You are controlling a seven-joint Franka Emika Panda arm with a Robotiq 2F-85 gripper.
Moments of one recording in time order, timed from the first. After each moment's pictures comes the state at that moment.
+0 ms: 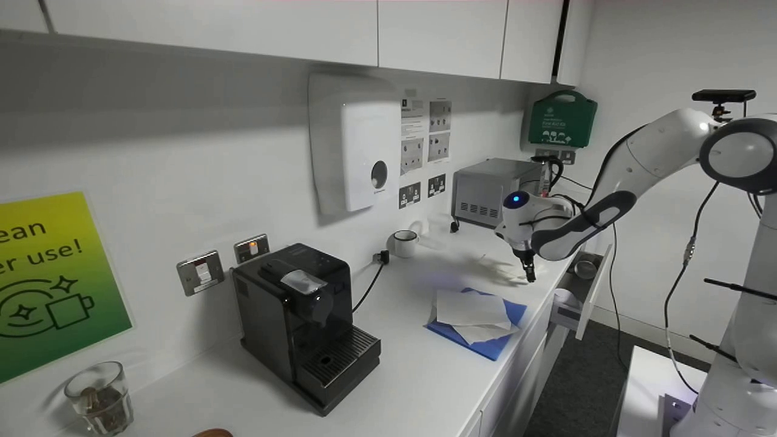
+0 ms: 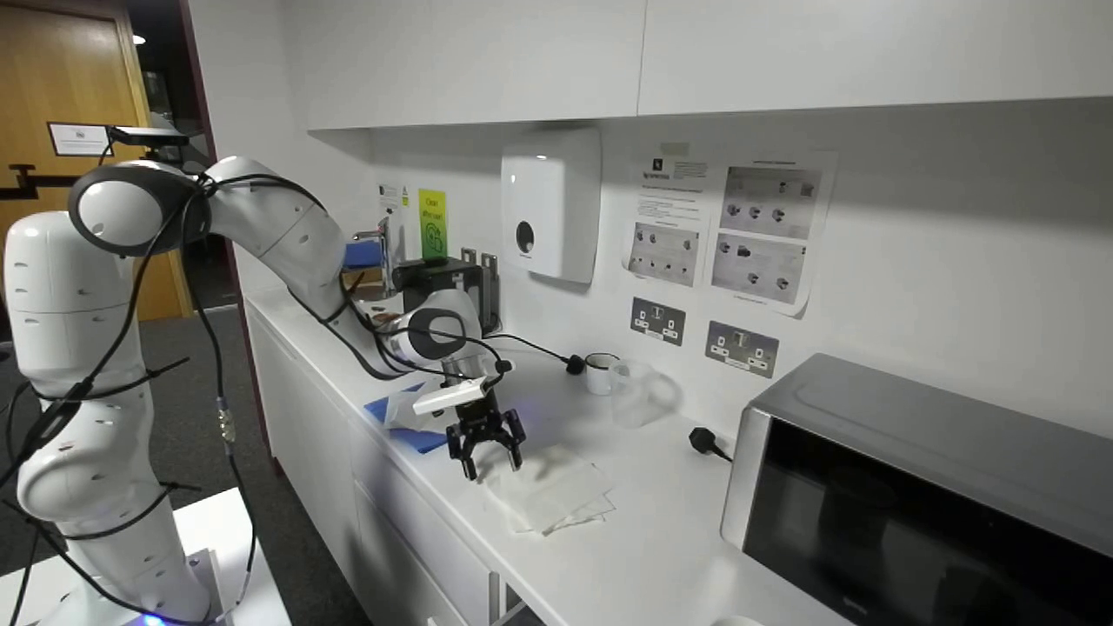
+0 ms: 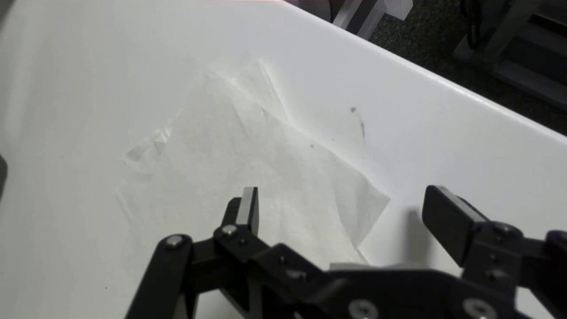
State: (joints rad) arm -0.13 0.10 -0.14 -2.29 -0.76 2.36 -0.25
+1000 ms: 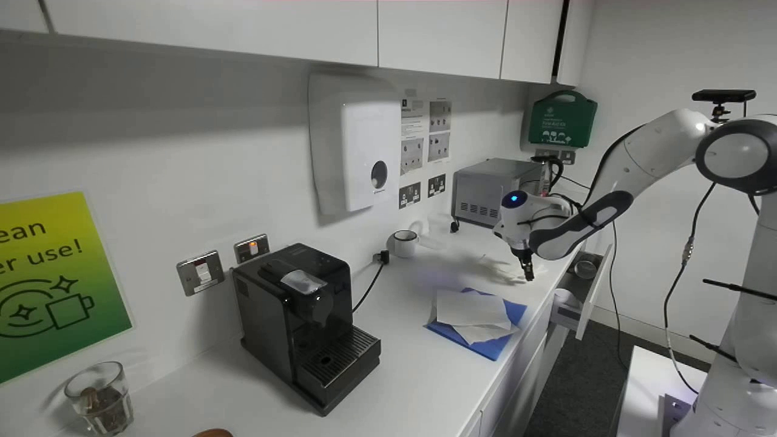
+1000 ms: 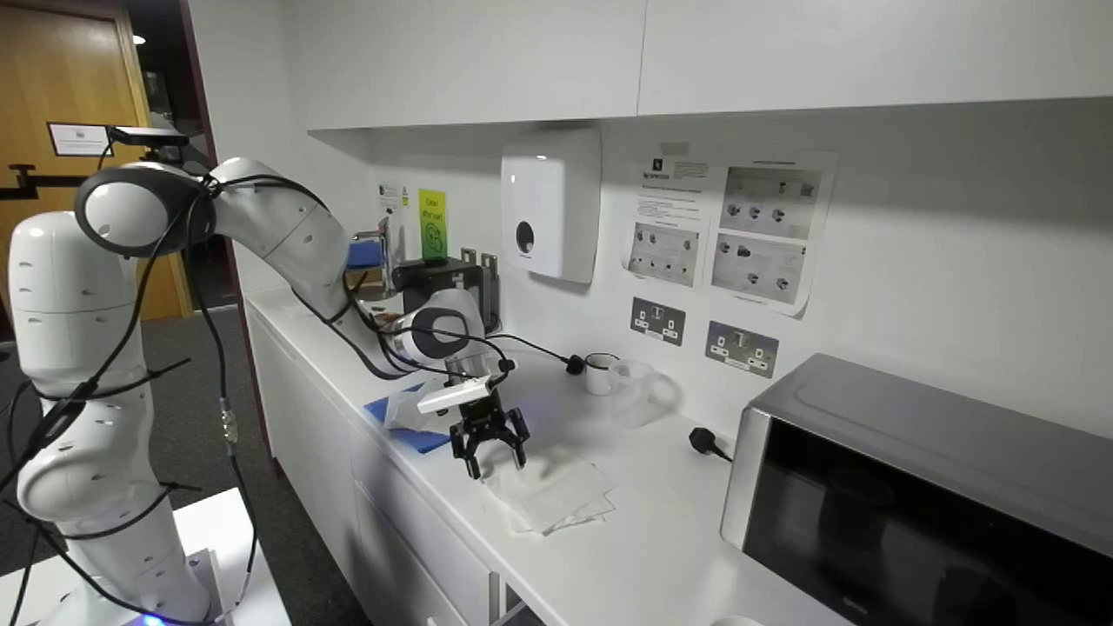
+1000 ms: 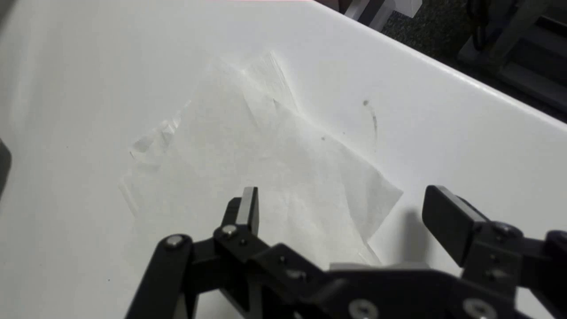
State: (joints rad) arm -0.13 0.12 -0.14 -2.27 -0.76 2.36 -0.27
